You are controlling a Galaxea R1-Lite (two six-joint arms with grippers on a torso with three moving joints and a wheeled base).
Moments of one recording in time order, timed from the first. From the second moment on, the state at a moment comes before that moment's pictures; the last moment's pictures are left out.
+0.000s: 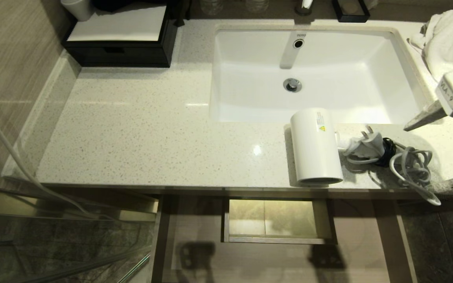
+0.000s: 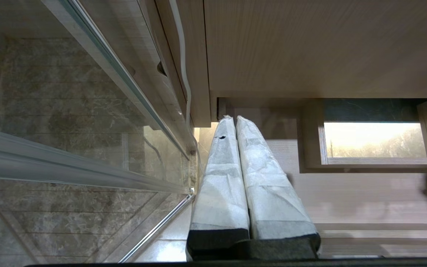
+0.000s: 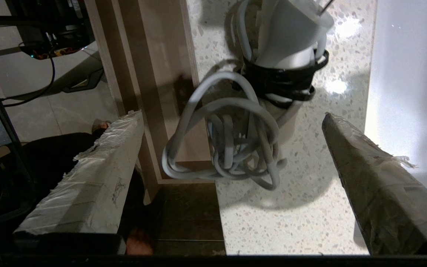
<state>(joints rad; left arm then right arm) 0.00 0.00 0.00 0.00 0.00 0.00 0.22 1.51 -1.80 1.23 0.24 -1.23</state>
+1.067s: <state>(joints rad) 0.00 0.00 0.00 0.00 0.00 0.00 0.27 1.70 -1.80 1.02 0.21 -1.17</state>
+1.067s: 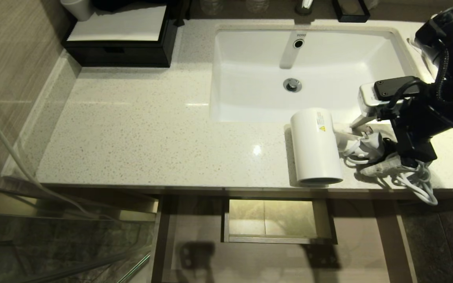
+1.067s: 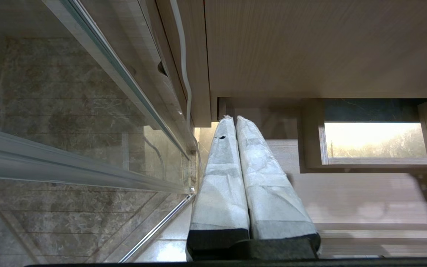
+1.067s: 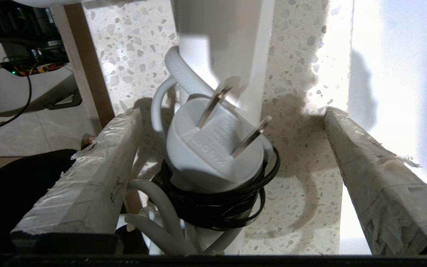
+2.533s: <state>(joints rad) 0.00 0.00 0.00 0.00 0.00 0.00 0.27 1.58 -1.70 0.91 0.20 -1.02</state>
